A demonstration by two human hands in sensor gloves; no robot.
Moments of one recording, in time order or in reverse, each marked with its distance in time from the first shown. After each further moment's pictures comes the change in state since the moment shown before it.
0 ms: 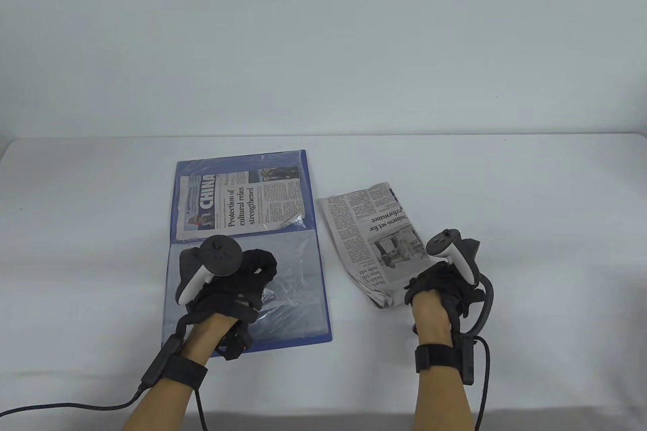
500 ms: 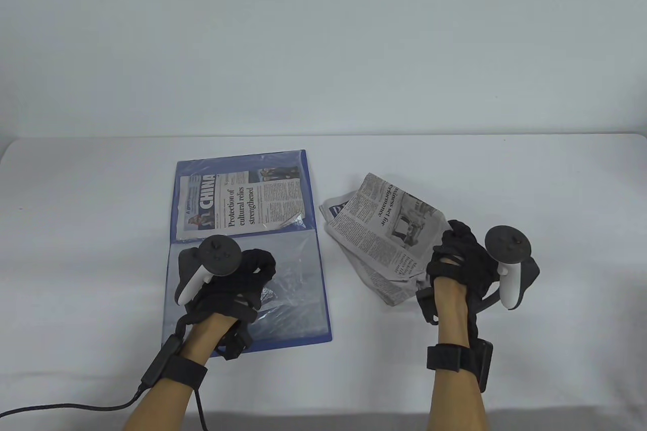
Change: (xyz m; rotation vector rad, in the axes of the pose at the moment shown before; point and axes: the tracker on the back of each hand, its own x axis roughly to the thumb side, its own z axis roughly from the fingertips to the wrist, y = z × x) left_hand 0.000 0.000 0.000 0.003 0.009 -0.001; right_hand -0.030 -0.056 0.044 -0.217 -0.367 -0.811
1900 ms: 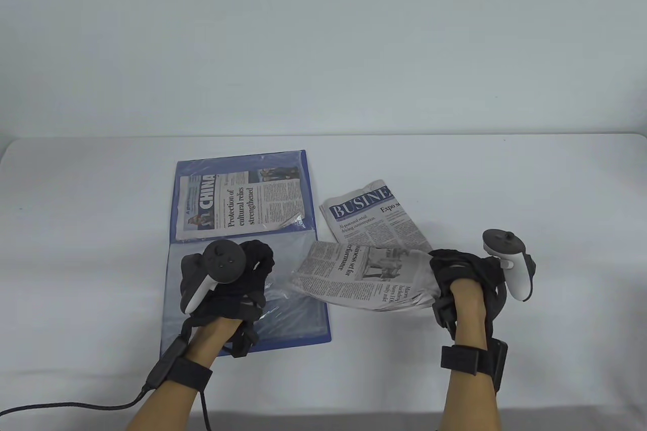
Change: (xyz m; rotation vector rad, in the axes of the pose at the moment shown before) left_hand 0.015 0.006 0.015 0.181 -0.024 -0.064; right_hand -0.036 0.018 -0.018 0.430 0.244 -0.024
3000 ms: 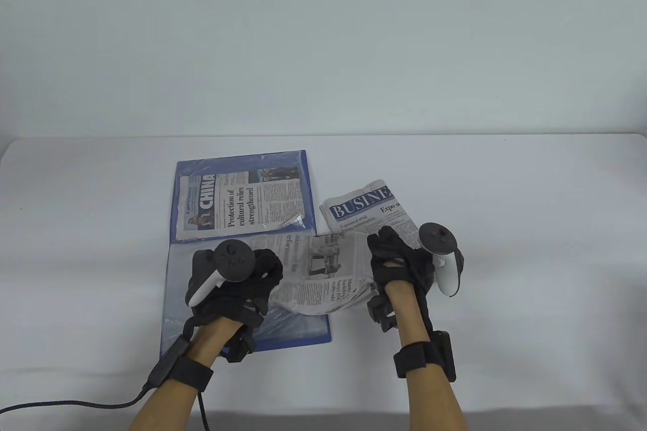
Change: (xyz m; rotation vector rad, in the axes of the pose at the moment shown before) left_hand 0.000 -0.015 -0.008 -0.175 -0.036 -0.015; right_hand 0.039 0.101 -0.030 0.087 -0.306 -0.043
